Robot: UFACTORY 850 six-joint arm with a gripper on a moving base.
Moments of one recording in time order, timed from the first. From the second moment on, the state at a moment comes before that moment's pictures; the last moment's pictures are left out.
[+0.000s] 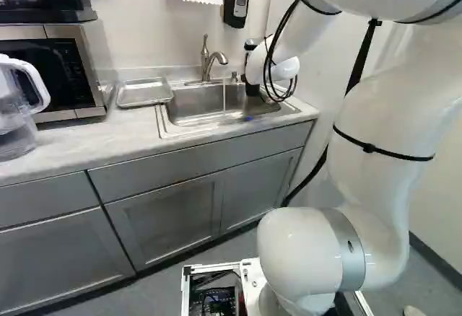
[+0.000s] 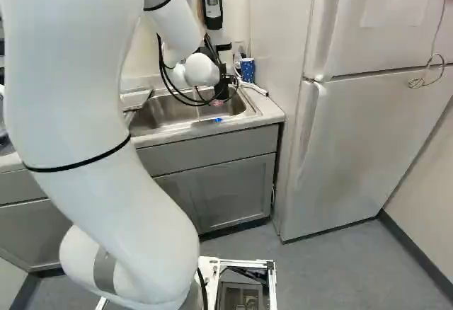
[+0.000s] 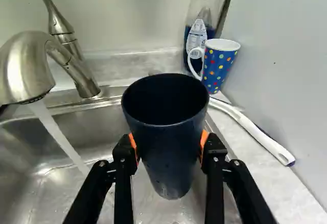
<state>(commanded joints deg) -5.1 -7.9 -51.8 -14.9 23.8 8.9</state>
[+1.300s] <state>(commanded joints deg) 4.3 -16.3 -52.6 -14.5 27.3 8.9</state>
